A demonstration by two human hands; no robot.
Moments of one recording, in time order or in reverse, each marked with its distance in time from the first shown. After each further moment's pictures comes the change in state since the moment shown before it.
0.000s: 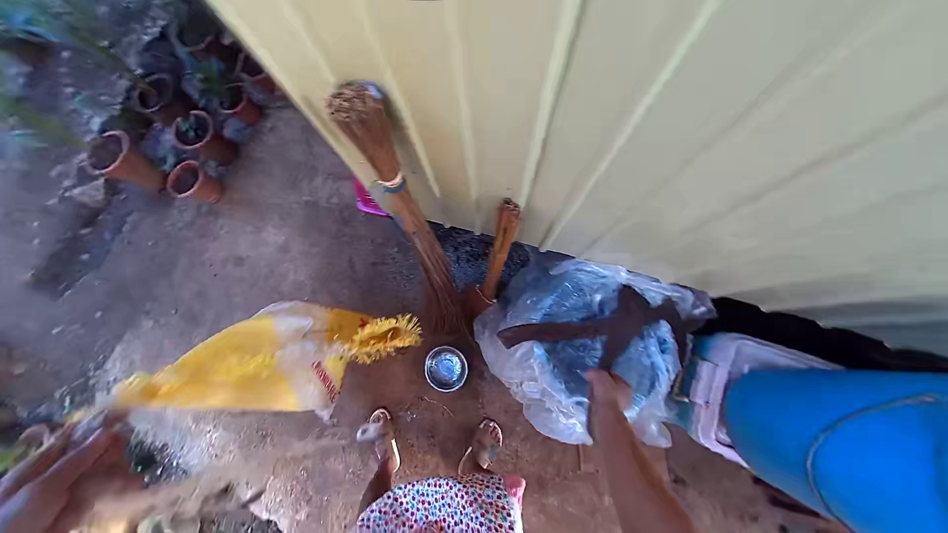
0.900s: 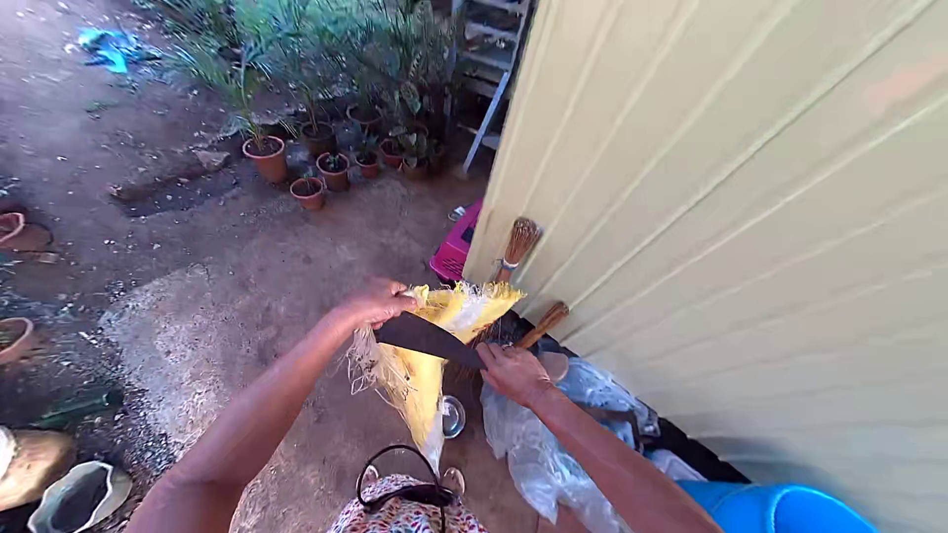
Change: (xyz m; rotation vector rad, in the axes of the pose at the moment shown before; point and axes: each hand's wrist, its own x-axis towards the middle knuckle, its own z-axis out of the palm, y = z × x) left_hand -0.043 0.084 -0.061 0.378 -0.401 0.340; right_hand -0.502 -0.130 -0.006 -1.548 -0.363 -1.668
